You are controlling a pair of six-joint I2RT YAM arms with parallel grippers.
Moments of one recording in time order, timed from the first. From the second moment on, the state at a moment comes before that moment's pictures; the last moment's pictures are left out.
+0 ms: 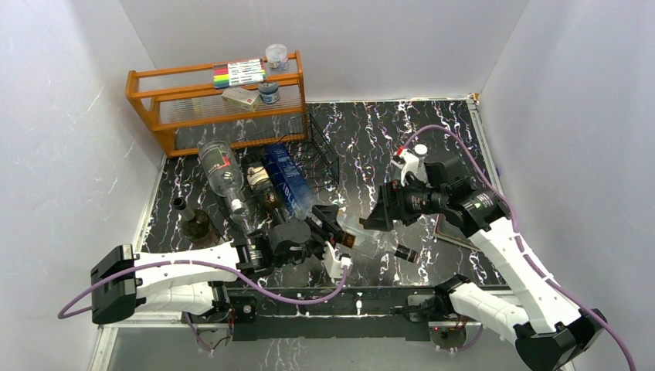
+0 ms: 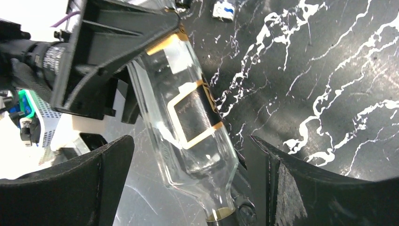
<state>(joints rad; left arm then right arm) -1.23 1.10 0.62 0.07 -0.20 1.19 0.52 0.94 1.06 -0.86 -0.59 0.31</state>
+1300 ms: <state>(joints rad) -1.08 1.13 0.69 0.05 -0.05 1.15 0.57 0.98 0.95 -0.84 -0.58 0.24</state>
